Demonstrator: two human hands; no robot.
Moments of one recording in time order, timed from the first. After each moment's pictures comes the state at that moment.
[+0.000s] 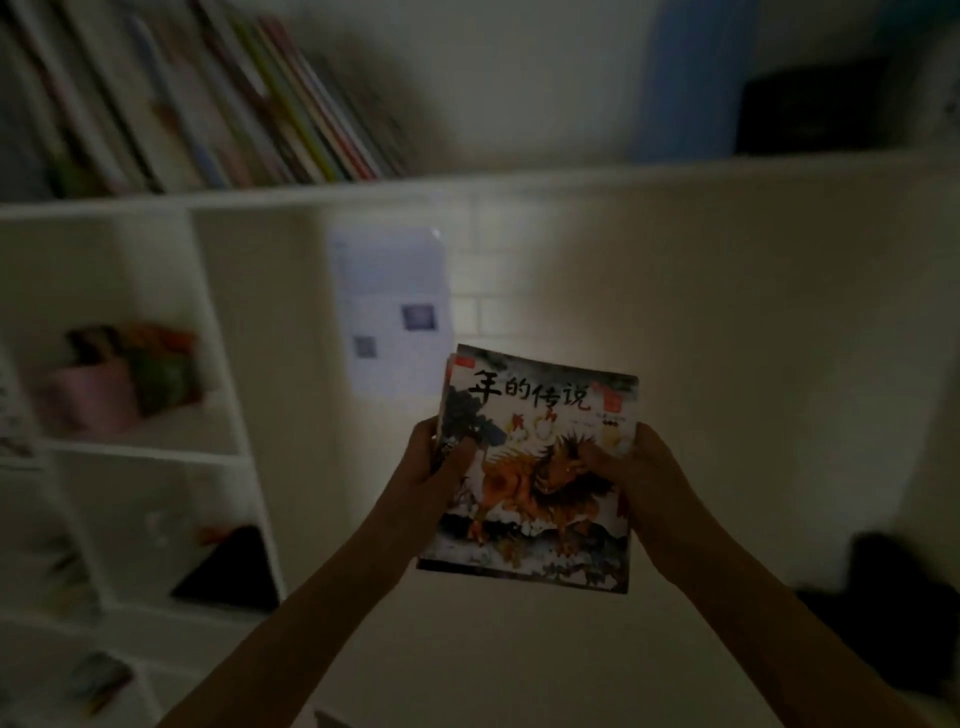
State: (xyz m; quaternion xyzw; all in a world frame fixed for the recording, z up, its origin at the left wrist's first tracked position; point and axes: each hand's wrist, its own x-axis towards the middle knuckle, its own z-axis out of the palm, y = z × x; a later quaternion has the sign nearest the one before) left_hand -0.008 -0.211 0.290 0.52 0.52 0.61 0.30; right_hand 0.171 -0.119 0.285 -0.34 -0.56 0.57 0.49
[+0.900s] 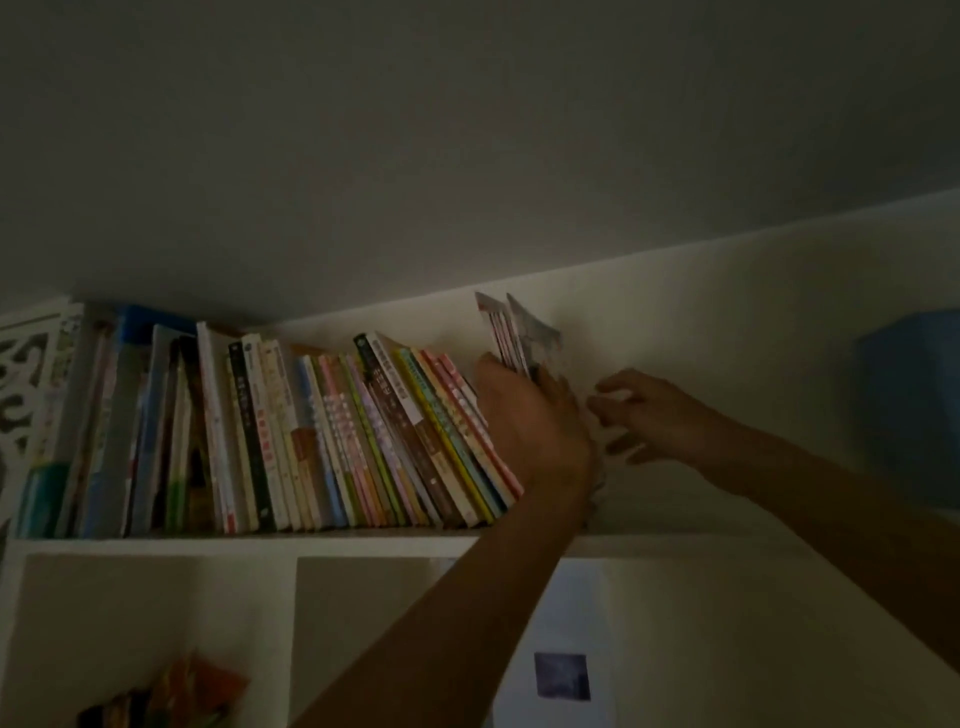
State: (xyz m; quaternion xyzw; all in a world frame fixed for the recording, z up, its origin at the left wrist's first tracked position) left_hand -0.125 -0.019 0.587 0.37 0.50 0.74 -0.27; right_hand -0.031 0.019 0.594 -0.28 -0.80 0.27 0.46
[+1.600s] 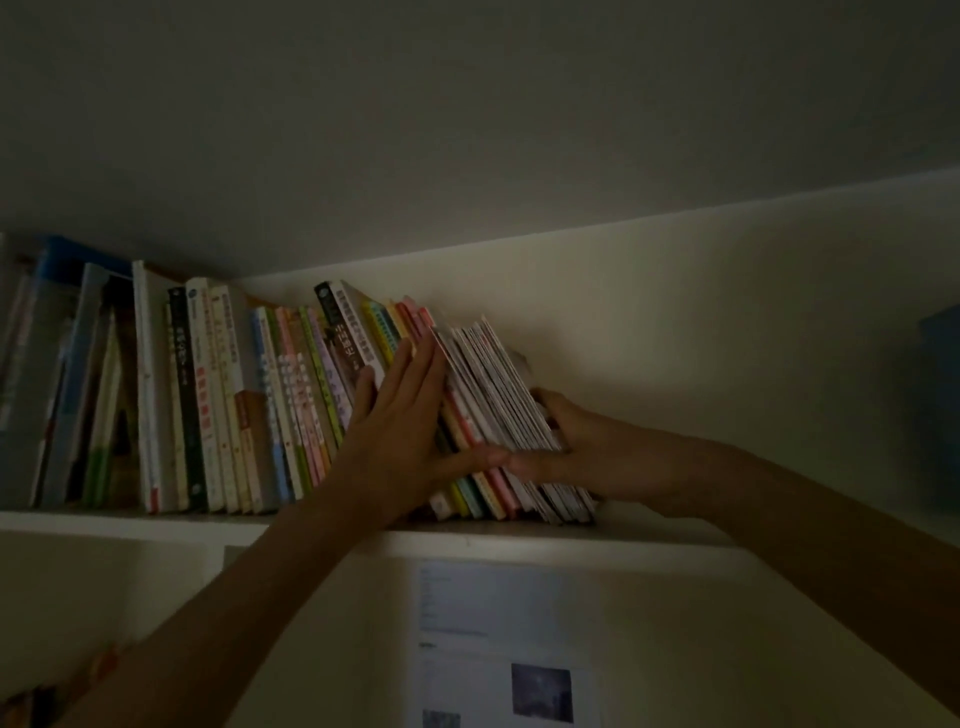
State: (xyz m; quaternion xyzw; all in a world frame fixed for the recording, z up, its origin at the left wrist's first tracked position) left_hand -0.267 -0.025 0.562 0.58 0.62 0.29 -0.43; right_hand -0.076 0.044 0.574 -0.10 -0.92 0.23 0.29
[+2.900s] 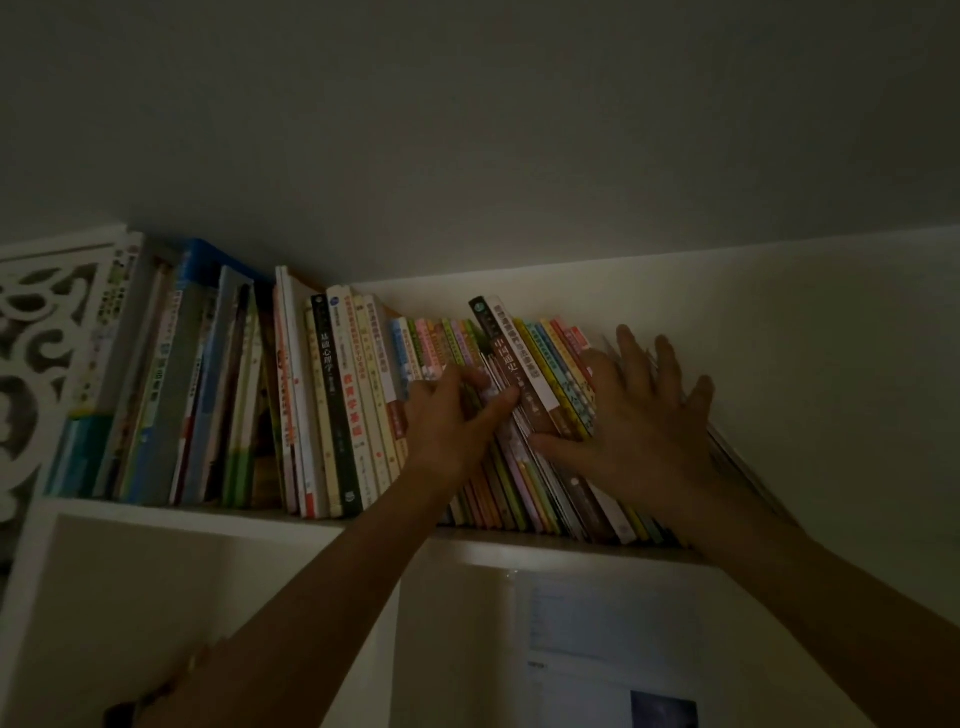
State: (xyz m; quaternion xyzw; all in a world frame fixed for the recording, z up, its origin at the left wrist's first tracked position) left_hand -0.356 -0.039 0.578 0.53 0.52 0.66 -0.11; right_hand -0.187 -0.008 0.583 -0.38 -0.78 -0.21 0.46
